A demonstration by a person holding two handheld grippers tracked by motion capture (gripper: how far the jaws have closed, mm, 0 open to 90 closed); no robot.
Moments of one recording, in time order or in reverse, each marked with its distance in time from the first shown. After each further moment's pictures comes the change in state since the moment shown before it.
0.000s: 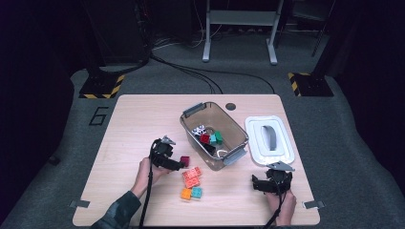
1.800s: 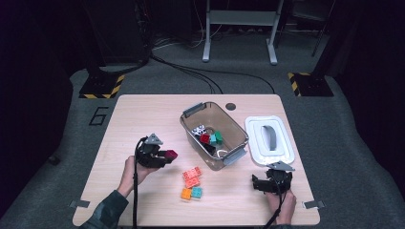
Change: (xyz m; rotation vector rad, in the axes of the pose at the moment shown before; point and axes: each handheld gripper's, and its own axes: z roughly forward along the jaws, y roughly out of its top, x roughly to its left) left arm 0.015 -0.007 -0.055 -0.064 -0.019 0.108; right arm 0.000 0.000 0.000 0.000 -0.002 0.004
